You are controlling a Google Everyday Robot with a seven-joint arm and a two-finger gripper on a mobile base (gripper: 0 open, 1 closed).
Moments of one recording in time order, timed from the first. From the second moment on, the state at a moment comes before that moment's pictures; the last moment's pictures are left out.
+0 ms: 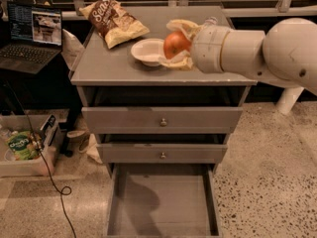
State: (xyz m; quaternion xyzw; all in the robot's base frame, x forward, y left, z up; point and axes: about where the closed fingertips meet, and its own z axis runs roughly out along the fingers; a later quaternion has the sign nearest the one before) arm 0.602 -0.044 0.968 -0.61 0.50 -0.01 0.62
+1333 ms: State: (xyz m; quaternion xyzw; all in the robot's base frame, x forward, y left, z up) arm 0.674 -0.120 0.925 -0.56 0.59 -0.03 0.58
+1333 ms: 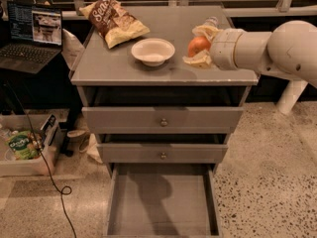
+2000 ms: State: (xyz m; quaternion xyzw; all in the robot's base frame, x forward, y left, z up) arm 0.712 -0.142 0.918 -0.53 0.61 -0.04 0.59
